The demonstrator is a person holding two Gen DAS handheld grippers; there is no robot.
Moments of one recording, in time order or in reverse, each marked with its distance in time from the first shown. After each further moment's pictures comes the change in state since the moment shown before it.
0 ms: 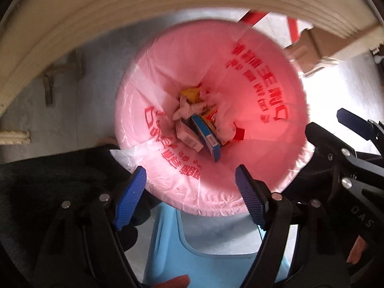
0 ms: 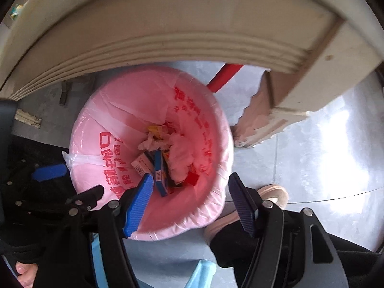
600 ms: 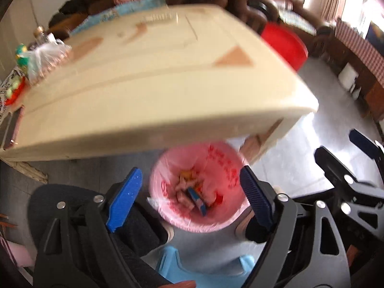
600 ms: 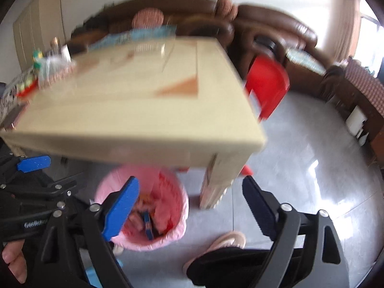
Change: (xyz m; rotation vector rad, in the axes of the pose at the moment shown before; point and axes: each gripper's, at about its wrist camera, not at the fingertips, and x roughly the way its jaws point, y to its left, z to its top) left arm -0.209 -0.008 -0.032 -0.027 -0.523 -0.001; right arm -0.226 -0.008 -0.031 0.033 -0.534 -0.121
